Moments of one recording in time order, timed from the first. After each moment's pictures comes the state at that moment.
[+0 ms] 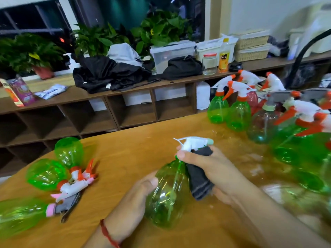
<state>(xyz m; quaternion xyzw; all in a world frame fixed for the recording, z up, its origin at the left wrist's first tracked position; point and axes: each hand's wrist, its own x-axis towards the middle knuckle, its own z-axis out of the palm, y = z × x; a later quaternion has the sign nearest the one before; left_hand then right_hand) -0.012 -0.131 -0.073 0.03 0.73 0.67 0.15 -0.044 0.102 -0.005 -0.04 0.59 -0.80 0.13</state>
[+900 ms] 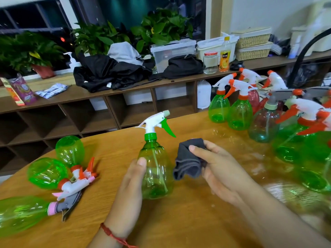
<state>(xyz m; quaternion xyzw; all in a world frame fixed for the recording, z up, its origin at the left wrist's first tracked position) -0.010 -0.113 -0.039 -0.02 0.69 0.72 -0.04 -0.047 0.104 -0.014 0.05 0.50 -0.86 0.11</state>
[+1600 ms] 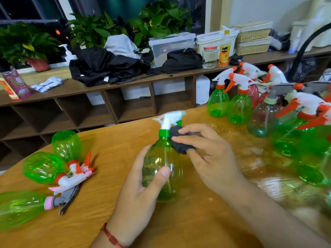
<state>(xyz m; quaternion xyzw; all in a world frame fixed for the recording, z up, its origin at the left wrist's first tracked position) 0.012 -0.095 -0.026 0.06 0.80 0.59 -0.08 -0.051 0.103 -0.024 -0.27 0.79 -0.47 -0.29</state>
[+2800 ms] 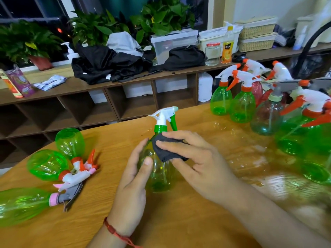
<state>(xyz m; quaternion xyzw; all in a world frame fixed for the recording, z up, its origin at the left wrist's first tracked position) 0.002 -0.104 -0.037 0.02 0.67 0.74 -0.08 -0.036 0.085 -0.020 -0.34 0.80 -0.45 -0.22</state>
